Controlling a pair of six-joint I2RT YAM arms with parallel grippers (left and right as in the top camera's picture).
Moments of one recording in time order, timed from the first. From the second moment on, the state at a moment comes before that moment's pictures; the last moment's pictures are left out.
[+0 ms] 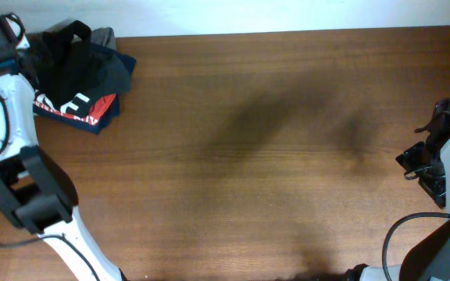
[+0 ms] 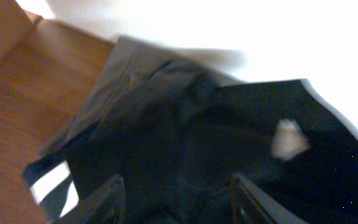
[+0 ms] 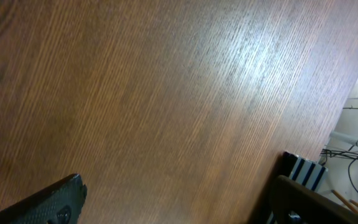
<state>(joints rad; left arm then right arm) 0.36 2.21 2.06 -0.55 0.03 -0.08 -0.47 1.58 1.25 -1.21 0.34 0.68</state>
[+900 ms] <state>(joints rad) 0.25 2.31 2.08 -0.68 -0.01 -0.07 -0.47 1.58 1.25 -1.21 0.34 0.68</state>
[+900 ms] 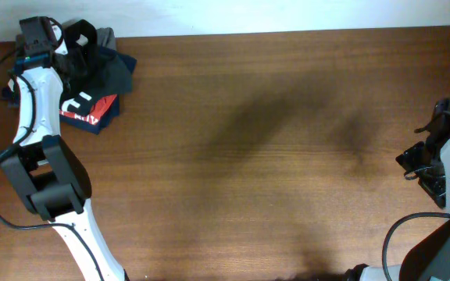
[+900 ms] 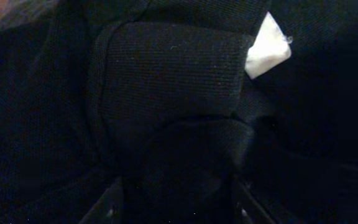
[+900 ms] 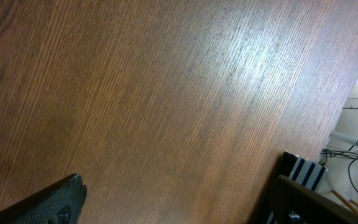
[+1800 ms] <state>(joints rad) 0.23 1.30 2.07 -1.53 0.34 -0.01 -0.47 1.58 1.25 -1.21 0.34 0.68</state>
